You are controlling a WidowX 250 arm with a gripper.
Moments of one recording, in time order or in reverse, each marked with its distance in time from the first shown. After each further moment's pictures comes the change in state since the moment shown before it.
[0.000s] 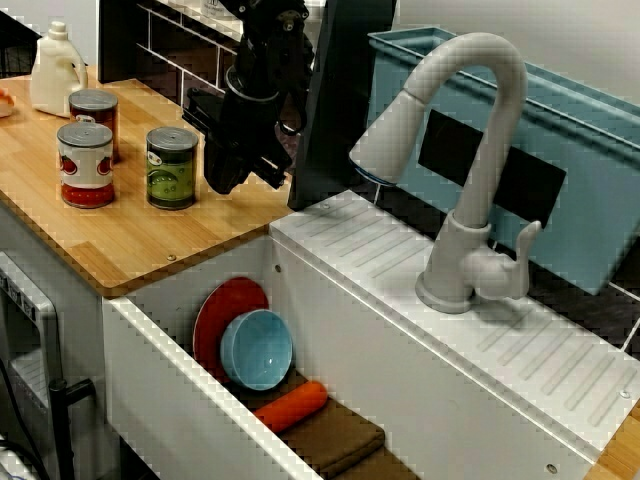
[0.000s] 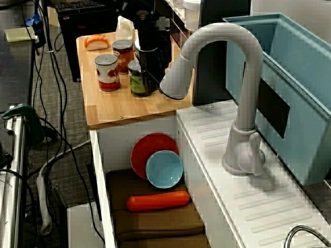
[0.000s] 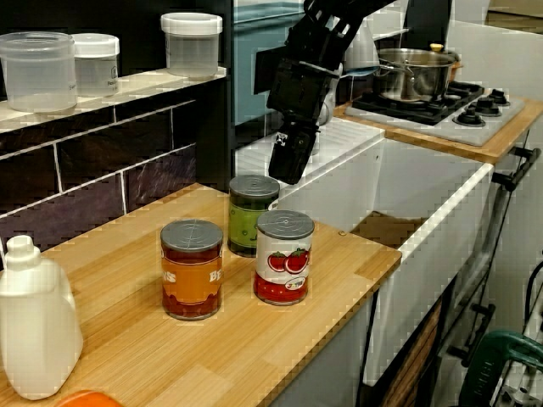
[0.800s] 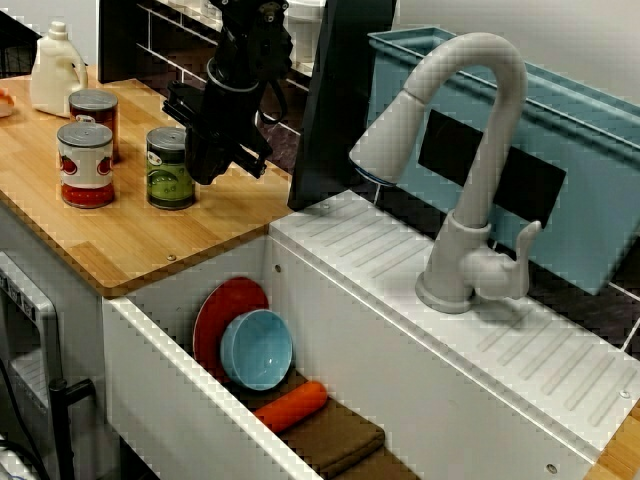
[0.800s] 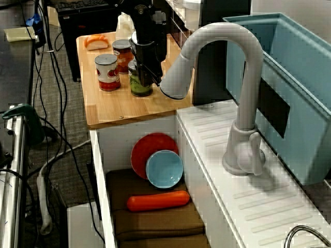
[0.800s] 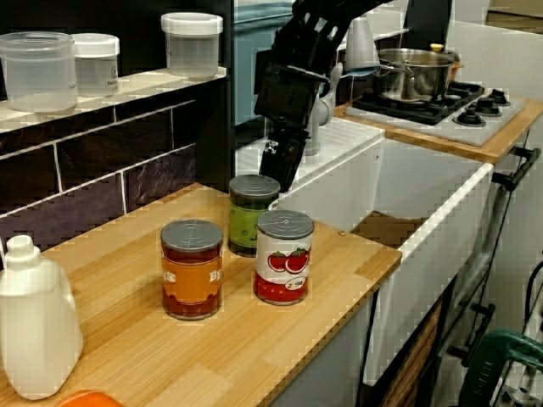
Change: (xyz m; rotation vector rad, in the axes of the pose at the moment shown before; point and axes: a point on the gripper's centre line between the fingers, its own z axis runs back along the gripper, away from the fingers) arm 0.001 0.027 -0.009 0.018 0.021 0.060
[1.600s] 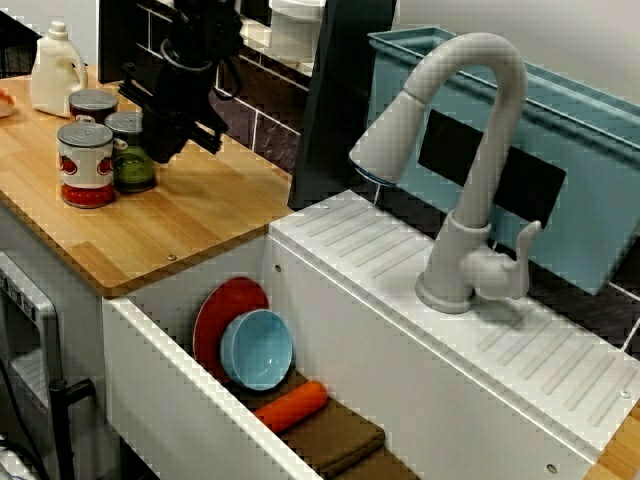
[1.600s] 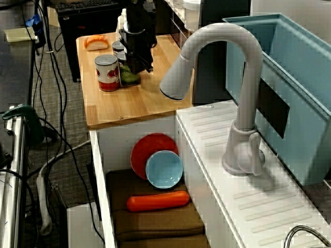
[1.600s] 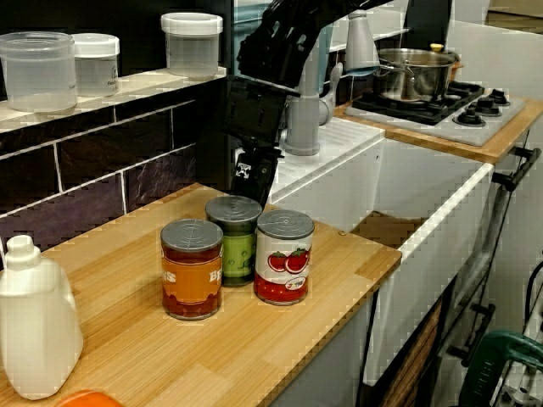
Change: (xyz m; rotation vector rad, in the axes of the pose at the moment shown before) arm 0.005 0.052 -0.018 0.022 0.034 0.089
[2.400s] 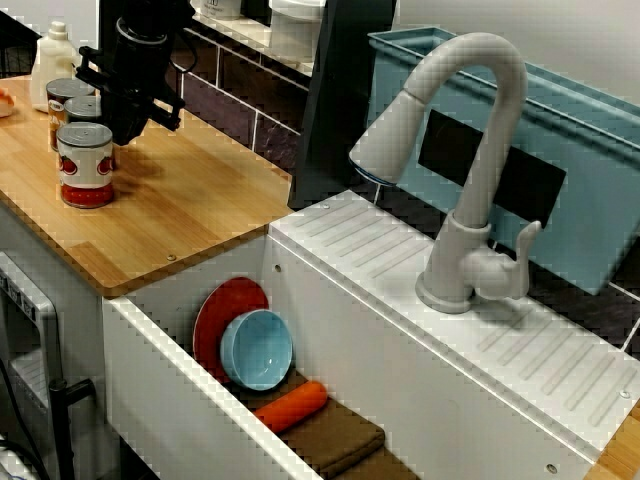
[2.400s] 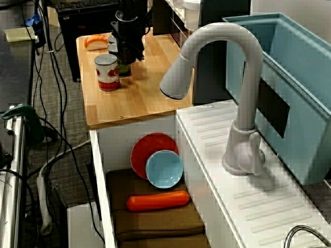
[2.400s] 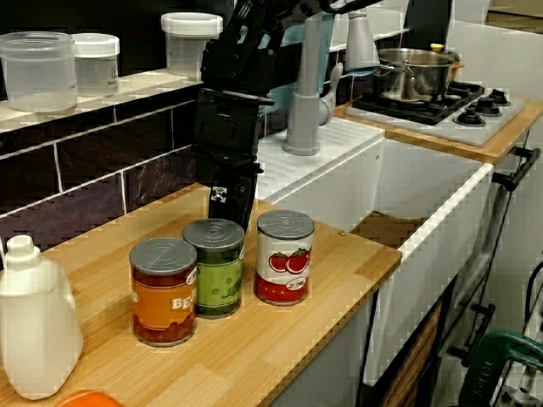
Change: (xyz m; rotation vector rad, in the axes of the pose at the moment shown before) arm 0.003 0.037 -0.011 -0.044 0.081 0.029
